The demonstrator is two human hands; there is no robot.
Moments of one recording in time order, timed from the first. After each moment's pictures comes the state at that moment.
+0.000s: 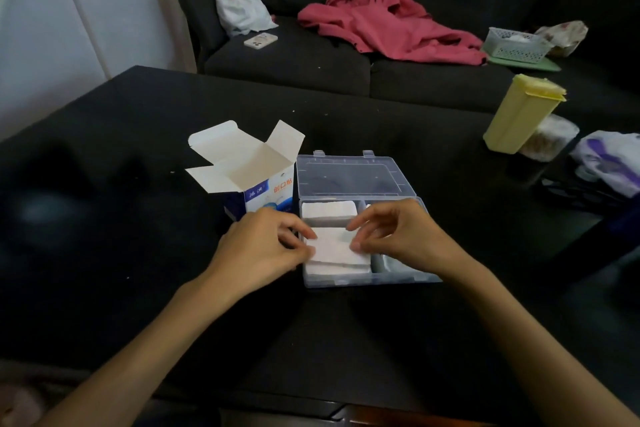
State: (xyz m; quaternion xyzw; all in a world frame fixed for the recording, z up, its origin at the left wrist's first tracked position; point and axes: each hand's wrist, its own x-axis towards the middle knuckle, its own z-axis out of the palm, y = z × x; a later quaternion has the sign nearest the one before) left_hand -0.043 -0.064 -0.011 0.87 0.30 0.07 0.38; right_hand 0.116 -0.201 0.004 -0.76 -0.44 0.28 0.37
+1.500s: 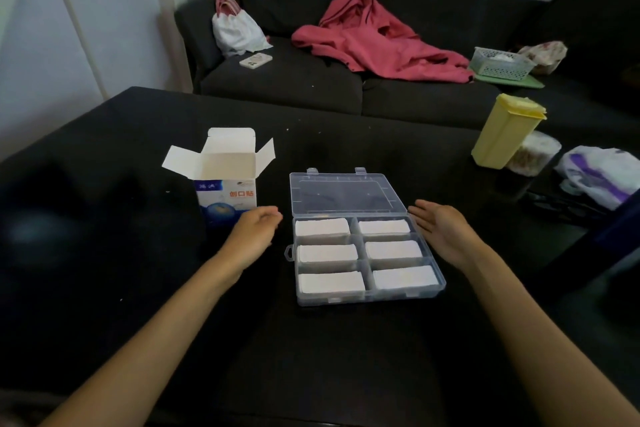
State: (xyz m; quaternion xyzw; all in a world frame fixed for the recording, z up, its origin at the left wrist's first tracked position) left_hand -0.006 -0.029 -0.029 0.70 0.41 0.13 0.57; right_hand 0.203 -0.203 -0.026 -0.74 -0.06 0.30 0.60
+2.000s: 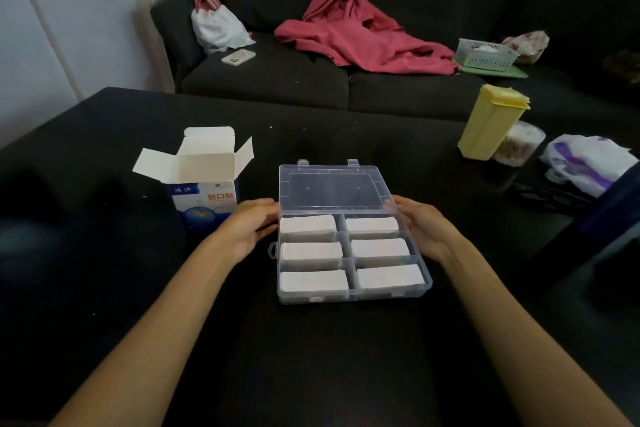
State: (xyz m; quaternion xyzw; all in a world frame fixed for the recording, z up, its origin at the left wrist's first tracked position) left_hand 0.033 -0.018 -0.031 0.52 0.42 0.13 0.74; right_hand 0.222 -0.200 -0.046 -0.68 -0.09 0.38 0.62
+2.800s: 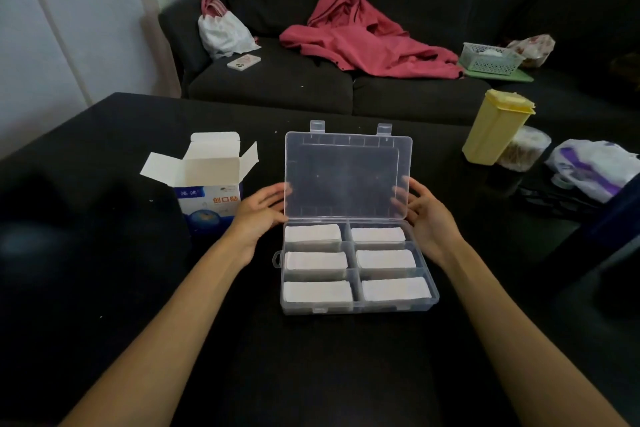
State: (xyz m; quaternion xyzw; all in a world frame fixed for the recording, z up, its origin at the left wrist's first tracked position) left_hand 0.035 -0.013 -0.035 0.59 0.34 0.20 0.70; right_hand 0.215 -0.194 -0.038 -0.61 -0.11 0.27 0.74
